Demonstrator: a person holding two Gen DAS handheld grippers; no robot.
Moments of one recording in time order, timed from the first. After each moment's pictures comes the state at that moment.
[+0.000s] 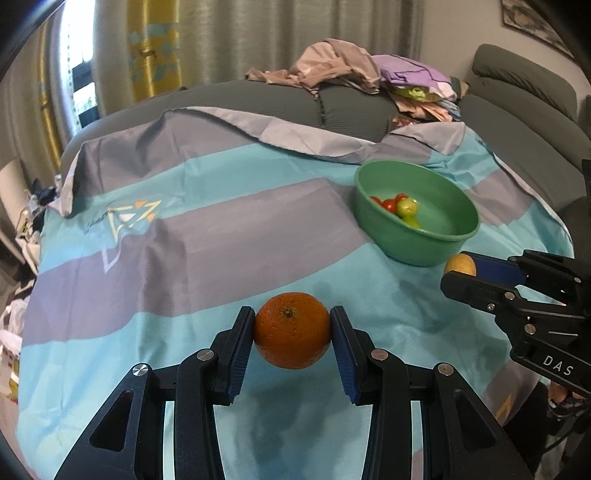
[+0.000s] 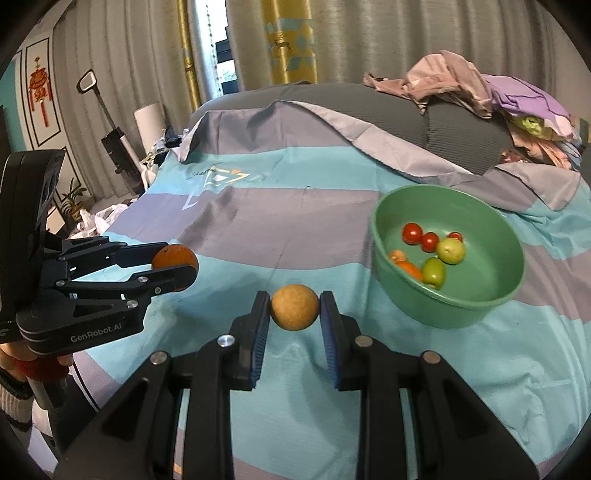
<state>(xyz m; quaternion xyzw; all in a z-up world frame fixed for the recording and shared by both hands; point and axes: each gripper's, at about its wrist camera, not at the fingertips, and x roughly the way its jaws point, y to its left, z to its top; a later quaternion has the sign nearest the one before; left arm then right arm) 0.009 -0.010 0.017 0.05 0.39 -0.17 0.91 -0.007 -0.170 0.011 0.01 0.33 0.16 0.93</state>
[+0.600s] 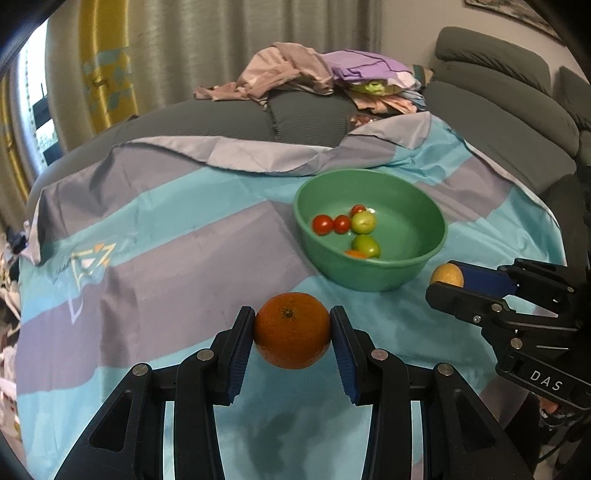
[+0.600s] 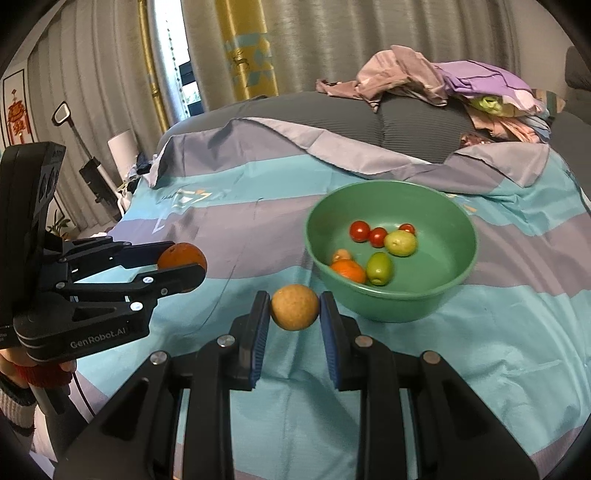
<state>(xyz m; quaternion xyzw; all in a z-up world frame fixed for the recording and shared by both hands) 0.025 -0.079 0.030 0.09 0.37 -0.22 0.90 -0.005 -0.224 0.008 0.05 0.32 0.12 0.94</state>
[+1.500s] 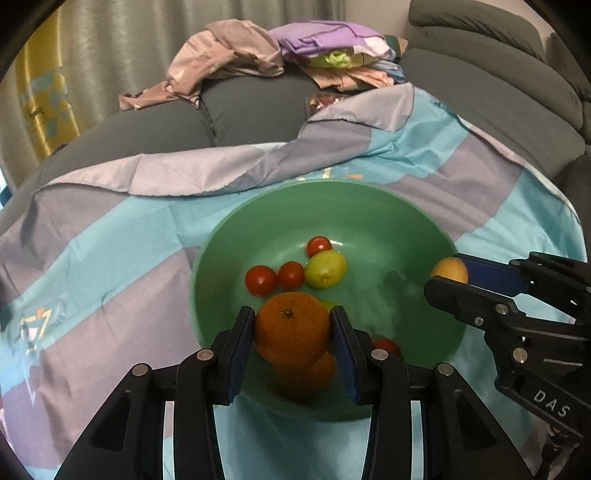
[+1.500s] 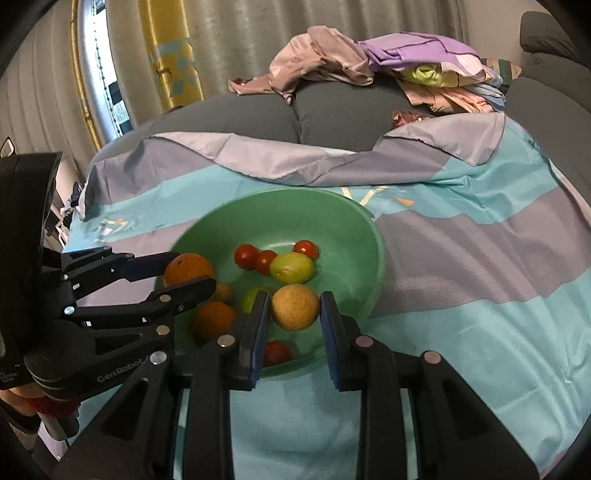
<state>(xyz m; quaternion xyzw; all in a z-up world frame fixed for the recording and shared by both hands) 0.117 -0.194 -0.003 0.14 0.39 -0.25 0.88 0.069 -0.316 -0.014 0.08 0.34 0.03 0.94</state>
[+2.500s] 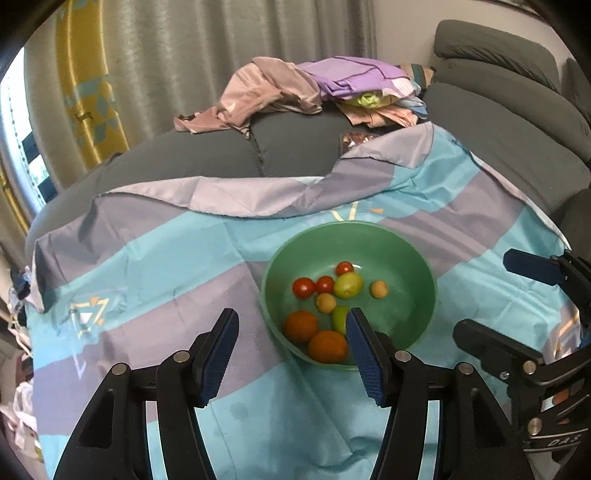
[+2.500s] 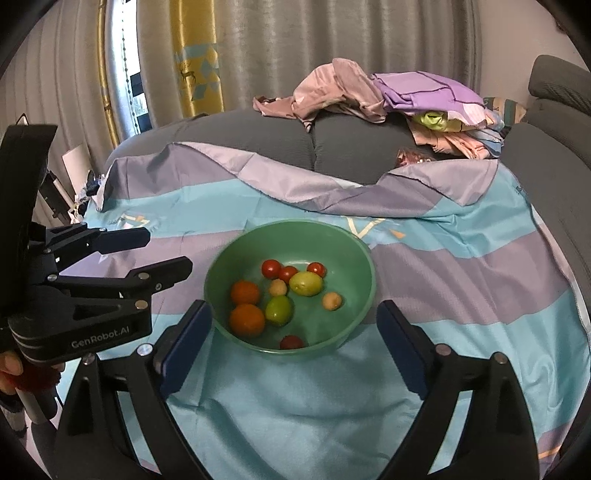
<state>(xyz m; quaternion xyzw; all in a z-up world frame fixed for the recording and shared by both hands) 0.075 -0.156 0.077 0.12 0.36 -0.19 0.90 0.020 -0.299 0.060 0.03 0.32 0.03 0.95</state>
